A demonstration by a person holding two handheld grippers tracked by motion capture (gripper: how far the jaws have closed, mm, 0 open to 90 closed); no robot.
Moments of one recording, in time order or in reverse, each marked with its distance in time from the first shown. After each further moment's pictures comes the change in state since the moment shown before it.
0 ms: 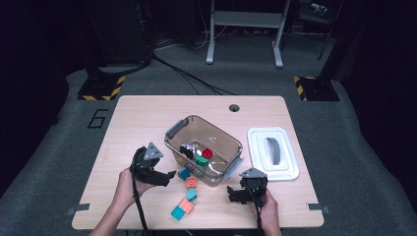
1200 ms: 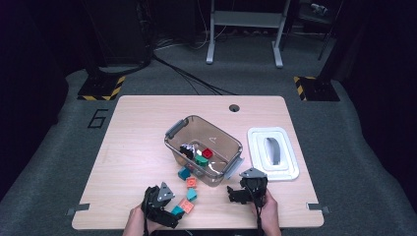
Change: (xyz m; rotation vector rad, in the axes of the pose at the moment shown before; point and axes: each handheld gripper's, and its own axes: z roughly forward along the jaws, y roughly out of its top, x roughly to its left) left arm -0.068 -0.076 0.036 0.088 -0.072 0.007; right arm 0.000 0.000 0.000 -0.001 -0.001 0.002
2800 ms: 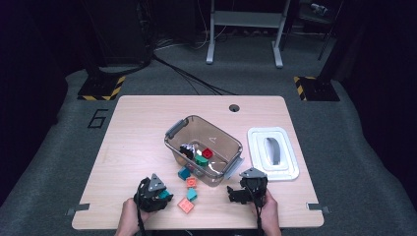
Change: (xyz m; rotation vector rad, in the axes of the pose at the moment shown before) left arm 0.037 -0.002 0.000 -0.013 0.037 -0.044; right arm 0.000 0.000 0.000 -0.001 0.000 -0.005
